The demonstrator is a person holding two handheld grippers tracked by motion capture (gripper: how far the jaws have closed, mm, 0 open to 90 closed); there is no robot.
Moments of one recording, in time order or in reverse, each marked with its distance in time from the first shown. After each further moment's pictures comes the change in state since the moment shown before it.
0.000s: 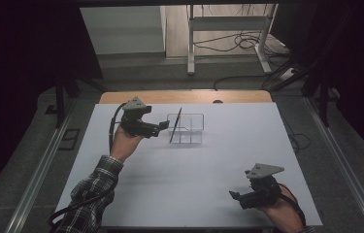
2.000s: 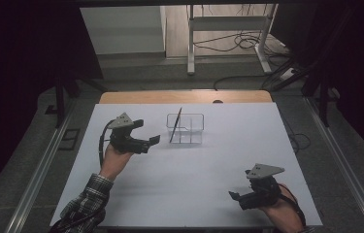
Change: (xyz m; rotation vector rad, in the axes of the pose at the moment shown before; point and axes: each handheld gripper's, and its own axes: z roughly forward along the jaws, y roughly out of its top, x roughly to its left) left arm -0.010 -0.046 -0.029 -0.059 -0.026 -0.031; right arm 0.001 0.000 0.000 -0.015 -0.001 -0.006
